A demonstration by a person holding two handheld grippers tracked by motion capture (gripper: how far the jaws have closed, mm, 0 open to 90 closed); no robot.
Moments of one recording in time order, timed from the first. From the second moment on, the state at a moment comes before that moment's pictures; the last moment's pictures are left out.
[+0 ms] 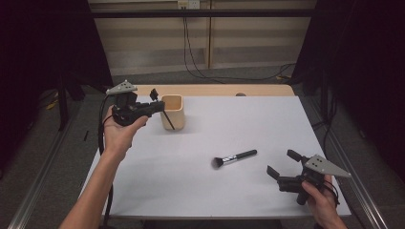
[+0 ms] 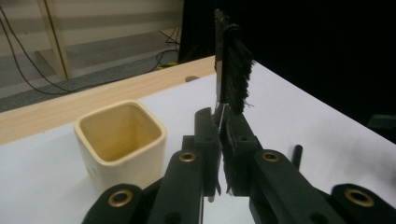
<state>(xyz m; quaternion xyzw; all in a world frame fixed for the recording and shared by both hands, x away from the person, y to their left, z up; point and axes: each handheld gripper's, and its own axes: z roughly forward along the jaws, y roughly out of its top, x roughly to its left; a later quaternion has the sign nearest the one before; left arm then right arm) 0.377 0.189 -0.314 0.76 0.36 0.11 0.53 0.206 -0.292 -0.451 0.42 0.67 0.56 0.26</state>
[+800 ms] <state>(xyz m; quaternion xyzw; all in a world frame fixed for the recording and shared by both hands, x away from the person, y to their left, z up) 0.423 0.184 -0.303 0.73 0.39 0.16 0.53 0.206 -0.293 -0.451 0.42 0.67 0.55 0.26</state>
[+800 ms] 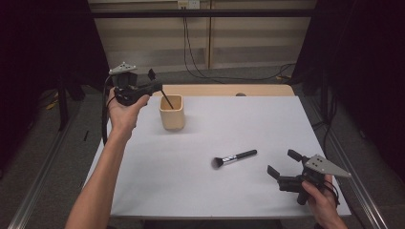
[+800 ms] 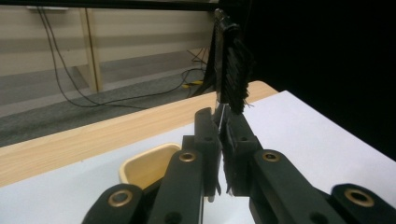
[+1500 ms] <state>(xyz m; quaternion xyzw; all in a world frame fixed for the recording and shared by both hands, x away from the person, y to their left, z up) 0.443 0.179 -0.316 0.73 0.40 0.18 0.52 0.206 -0.291 -0.452 0.42 0.67 0.55 0.26</state>
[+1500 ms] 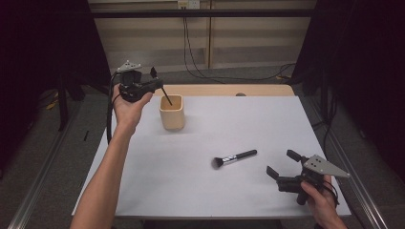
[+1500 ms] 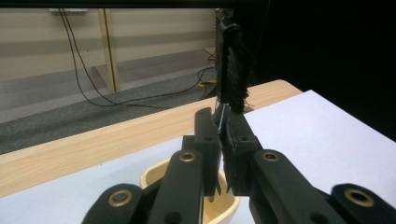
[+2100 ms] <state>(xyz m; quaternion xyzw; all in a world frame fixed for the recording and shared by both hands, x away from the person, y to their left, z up) 0.453 0.170 -0.333 0.74 0.40 0.18 0.50 0.206 -0.291 -0.452 0.42 0.67 0.55 0.26</state>
